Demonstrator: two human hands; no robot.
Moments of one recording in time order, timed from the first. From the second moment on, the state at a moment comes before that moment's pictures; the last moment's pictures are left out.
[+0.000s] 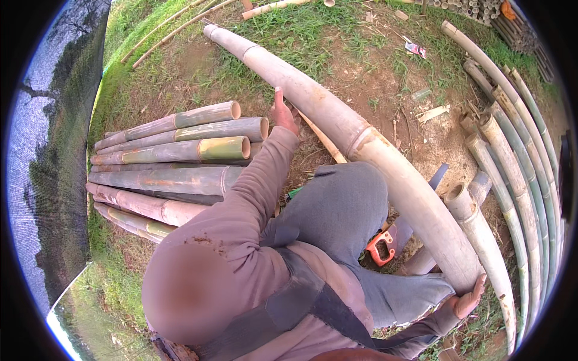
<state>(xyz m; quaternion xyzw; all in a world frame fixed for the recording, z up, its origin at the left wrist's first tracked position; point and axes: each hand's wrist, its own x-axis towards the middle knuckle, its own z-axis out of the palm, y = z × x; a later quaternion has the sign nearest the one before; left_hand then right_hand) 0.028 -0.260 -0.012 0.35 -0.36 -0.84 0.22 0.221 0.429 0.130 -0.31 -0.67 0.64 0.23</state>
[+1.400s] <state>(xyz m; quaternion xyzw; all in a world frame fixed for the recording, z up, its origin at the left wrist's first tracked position) 0.338 -0.498 0.165 0.35 -0.83 -0.33 0.29 0.159 -0.102 0.185 0.53 -0.84 0.11 -0.01</state>
